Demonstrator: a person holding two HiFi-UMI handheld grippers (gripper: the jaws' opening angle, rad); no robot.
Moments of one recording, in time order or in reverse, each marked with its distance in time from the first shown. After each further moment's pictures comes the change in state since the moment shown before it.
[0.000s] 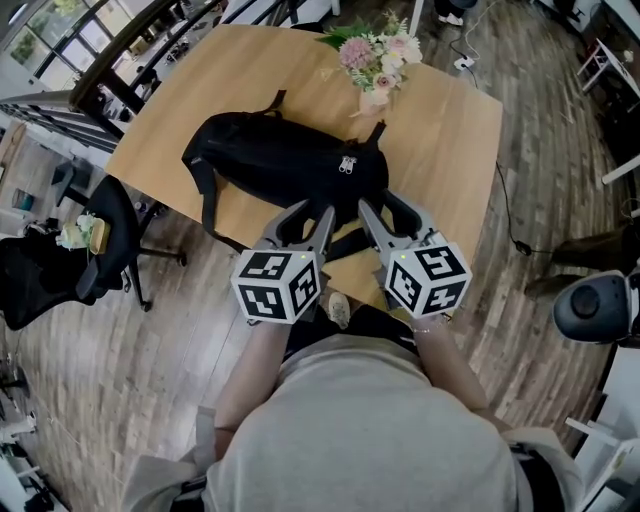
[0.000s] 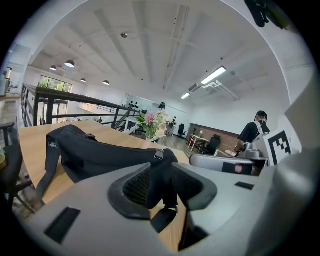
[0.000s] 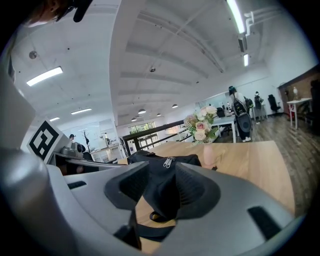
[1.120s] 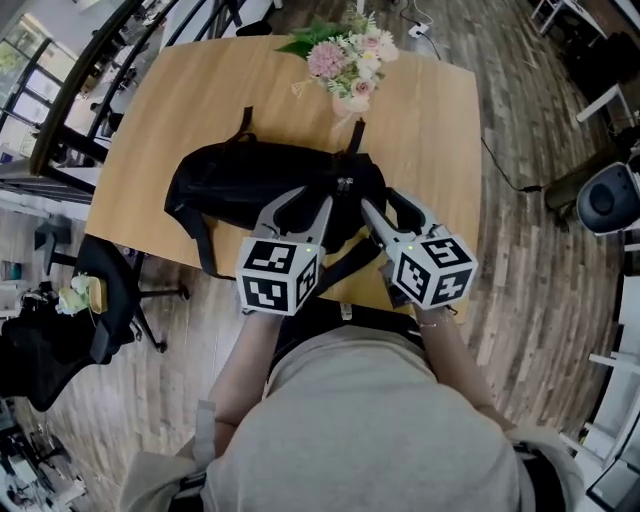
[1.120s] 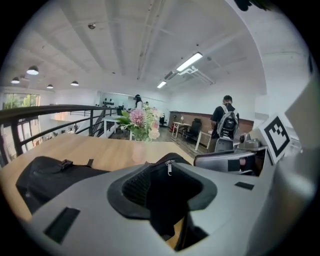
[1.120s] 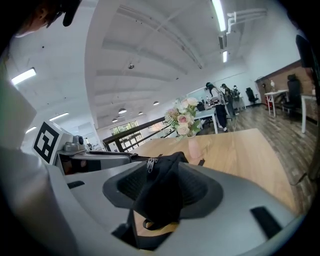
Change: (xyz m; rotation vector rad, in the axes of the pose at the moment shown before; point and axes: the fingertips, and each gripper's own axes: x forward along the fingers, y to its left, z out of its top) left arm 0.063 0.022 0.028 0.245 0.118 -0.208; right arm 0.032 -0.034 -0.004 0.160 0.029 -0.188
